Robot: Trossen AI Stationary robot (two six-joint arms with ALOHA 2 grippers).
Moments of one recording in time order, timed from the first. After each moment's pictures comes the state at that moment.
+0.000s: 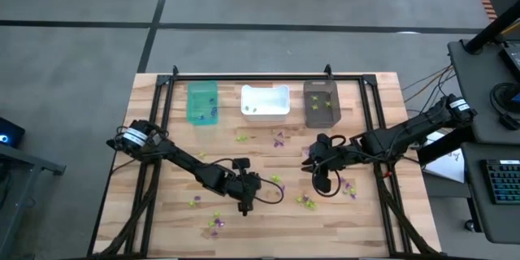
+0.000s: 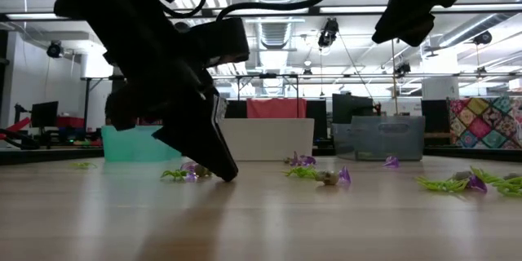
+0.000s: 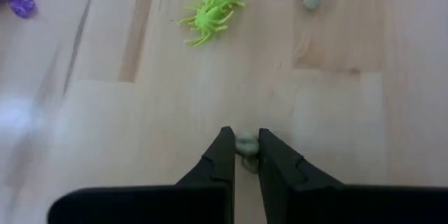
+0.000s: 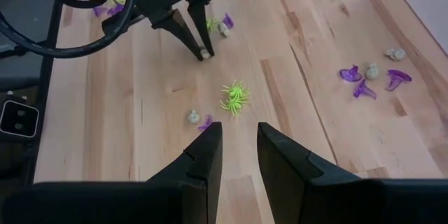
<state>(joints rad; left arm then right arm) -0.40 1.92 1.06 -0.17 -0.38 -0.36 0.34 1.21 0.83 -0.38 0.19 0.51</state>
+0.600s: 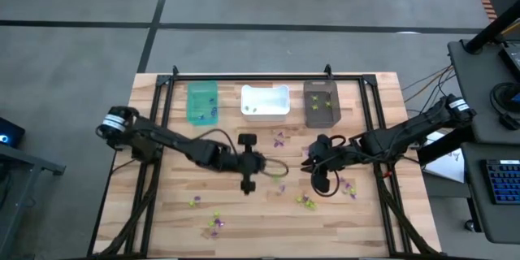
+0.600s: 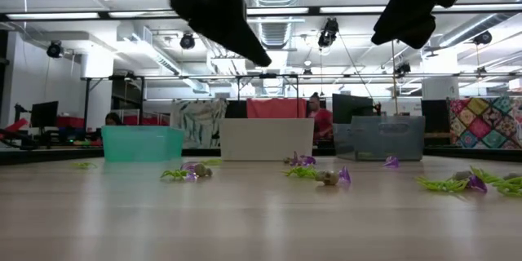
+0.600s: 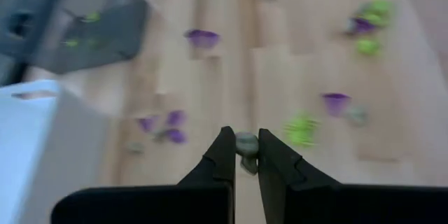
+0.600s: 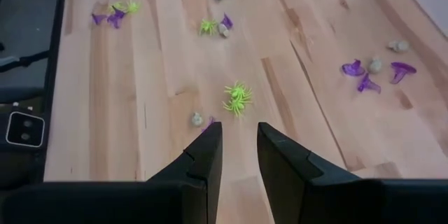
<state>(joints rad) -0.25 1.68 1.15 -0.26 -0.38 0.01 0.34 1.22 0.83 -0.38 0.19 0.57</state>
